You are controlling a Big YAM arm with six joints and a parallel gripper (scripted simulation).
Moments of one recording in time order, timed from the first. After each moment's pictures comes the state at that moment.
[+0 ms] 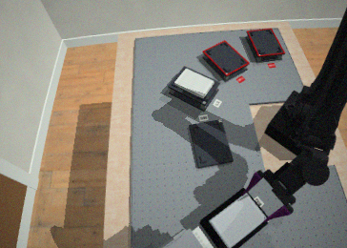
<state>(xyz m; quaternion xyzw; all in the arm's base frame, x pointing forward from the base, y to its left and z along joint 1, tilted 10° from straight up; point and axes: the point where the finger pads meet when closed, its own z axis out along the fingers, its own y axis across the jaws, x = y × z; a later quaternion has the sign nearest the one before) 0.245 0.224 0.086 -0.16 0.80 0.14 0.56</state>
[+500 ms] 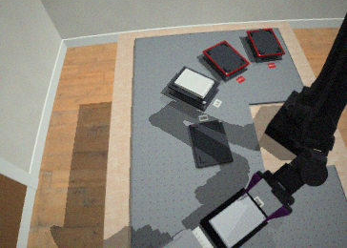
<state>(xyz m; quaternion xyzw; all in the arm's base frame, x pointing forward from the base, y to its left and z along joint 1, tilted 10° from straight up) 0.245 0.224 0.080 -0.16 0.80 0.14 0.56</state>
